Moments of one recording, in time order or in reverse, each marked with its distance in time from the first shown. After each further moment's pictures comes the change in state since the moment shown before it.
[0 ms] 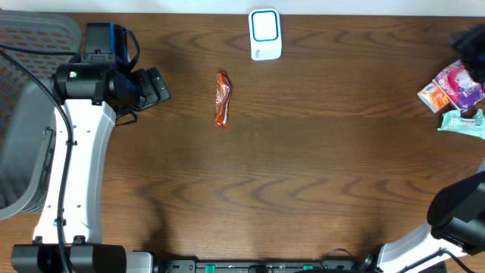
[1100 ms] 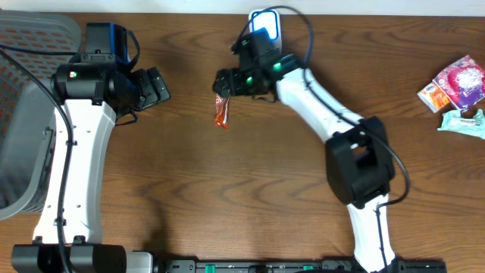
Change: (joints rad) left arm 0.000 0.000 0.000 0.000 0.000 0.000; right arm 0.976 0.392 -0.001 0.236 0.039 -0.084
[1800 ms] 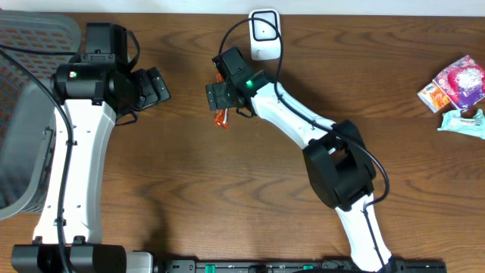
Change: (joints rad) left arm 0.000 0.000 0.000 0.000 0.000 0.000; right arm 0.115 0.066 0.000 0.016 0.350 0.026
